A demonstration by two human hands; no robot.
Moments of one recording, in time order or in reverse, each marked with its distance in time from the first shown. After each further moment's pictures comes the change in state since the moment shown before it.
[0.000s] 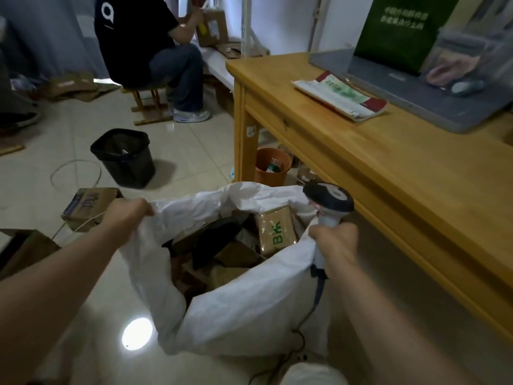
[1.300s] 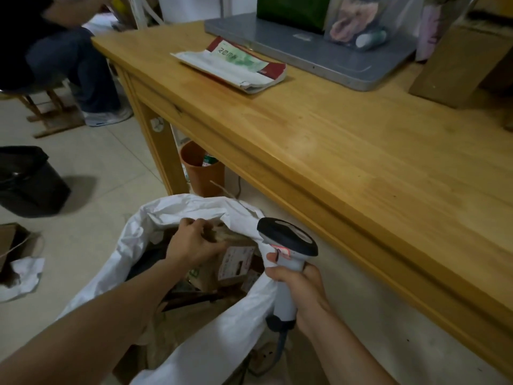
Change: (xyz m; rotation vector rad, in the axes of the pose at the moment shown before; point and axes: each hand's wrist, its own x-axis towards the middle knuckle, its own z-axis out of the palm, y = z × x) left_hand -0.075 0.092 0.270 0.357 -0.320 0.633; right_hand 0.051 0.099 -0.082 0.335 -0.105 0.321
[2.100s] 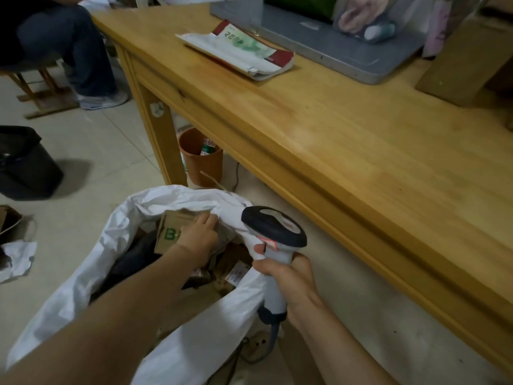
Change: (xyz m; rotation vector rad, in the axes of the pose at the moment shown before) left_hand 0.002 0.007 0.016 0.830 -0.351 0.360; right_hand -0.018 -0.003 0.018 -0.086 -0.053 -0.071
